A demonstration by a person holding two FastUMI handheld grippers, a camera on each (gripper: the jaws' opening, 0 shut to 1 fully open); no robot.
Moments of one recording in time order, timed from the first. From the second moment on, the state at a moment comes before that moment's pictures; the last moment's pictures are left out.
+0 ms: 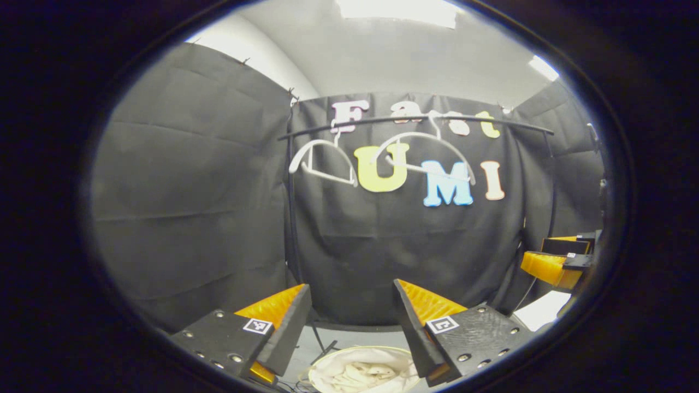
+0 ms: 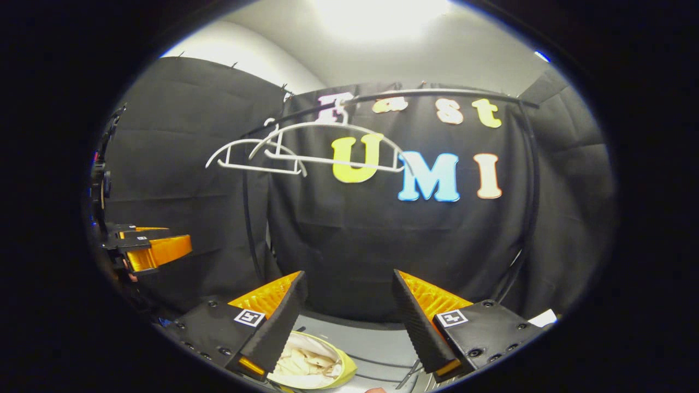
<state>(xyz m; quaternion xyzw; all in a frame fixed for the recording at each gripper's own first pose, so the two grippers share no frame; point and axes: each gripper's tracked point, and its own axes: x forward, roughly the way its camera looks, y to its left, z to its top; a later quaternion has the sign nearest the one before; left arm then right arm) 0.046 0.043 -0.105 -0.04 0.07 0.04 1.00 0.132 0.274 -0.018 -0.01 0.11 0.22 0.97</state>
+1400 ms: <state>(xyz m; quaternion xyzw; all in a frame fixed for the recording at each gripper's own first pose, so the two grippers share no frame) -0.028 0.006 0.012 -0.02 -0.02 -0.01 1.00 0.093 0.161 0.099 0.01 0.00 0.12 0.99</state>
